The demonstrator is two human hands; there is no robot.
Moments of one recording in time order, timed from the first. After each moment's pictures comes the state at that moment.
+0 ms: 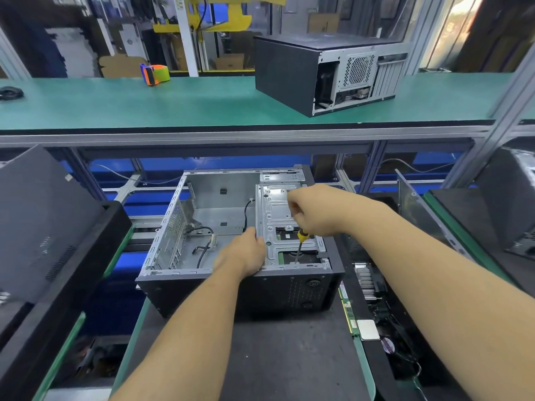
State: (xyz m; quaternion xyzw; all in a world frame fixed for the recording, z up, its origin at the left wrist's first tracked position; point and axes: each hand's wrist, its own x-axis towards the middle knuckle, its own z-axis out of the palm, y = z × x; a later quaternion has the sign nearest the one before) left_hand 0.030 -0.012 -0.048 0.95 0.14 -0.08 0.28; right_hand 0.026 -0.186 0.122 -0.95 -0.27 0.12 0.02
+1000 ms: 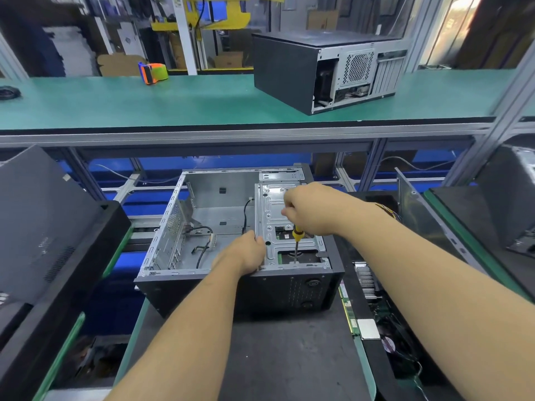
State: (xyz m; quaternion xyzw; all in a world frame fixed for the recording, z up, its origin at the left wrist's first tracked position) left_hand 0.038 -0.011 -0.051 0.94 0.14 -0.12 0.30; right_hand 0.032 -0.178 0.114 -0.95 -0.29 0.09 0.00
